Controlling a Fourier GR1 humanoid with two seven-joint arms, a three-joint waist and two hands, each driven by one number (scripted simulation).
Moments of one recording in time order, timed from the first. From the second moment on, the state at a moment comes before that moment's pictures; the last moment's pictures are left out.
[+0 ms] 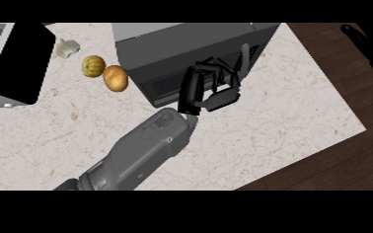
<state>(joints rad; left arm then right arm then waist) -0.87 0.00 -0.75 -0.85 0.86 0.63 -0.60 -0.44 -0.60 -0.12 -1.36 -0.72 0.77 -0.24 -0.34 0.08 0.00</state>
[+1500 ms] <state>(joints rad) -0.90 0.00 -0.80 -0.81 0.97 0.61 -0.72 -0.48 -0.68 -0.11 -1.35 -0.88 0.86 -0.16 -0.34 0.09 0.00</state>
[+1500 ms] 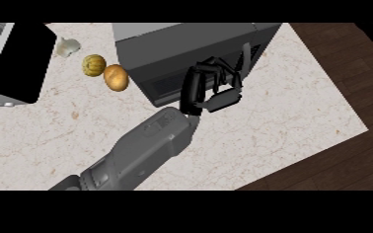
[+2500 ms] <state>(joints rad) -0.93 0.00 -0.86 -0.75 0.99 0.63 -0.75 -0.49 -0.72 -0.09 -1.35 -0.99 0.91 -0.10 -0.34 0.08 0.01</state>
